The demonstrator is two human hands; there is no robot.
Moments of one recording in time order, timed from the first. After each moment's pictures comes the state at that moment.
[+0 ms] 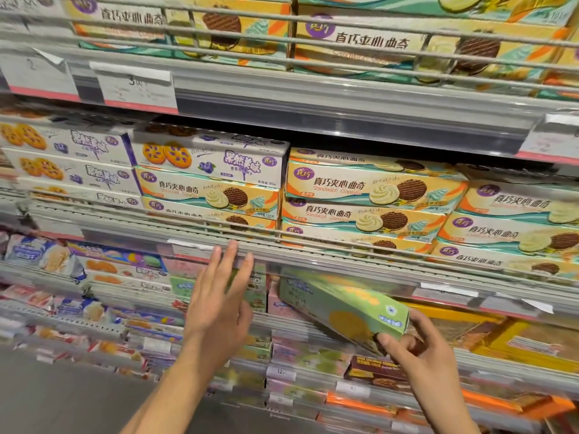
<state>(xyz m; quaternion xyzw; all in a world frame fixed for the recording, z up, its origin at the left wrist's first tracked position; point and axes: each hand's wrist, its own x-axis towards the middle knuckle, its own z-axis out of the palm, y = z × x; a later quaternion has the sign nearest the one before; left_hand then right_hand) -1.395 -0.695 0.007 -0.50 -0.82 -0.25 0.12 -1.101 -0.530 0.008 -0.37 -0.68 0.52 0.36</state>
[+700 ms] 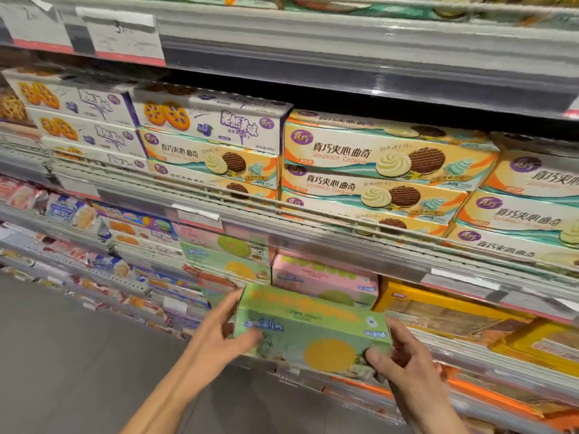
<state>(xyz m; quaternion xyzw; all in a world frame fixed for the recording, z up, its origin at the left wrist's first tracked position) -1.332 -0.741 -0.005 -0.32 -0.73 -0.52 -0.31 -1.096 -0.538 -0.020 -0.29 -0.57 0.73 0.25</state>
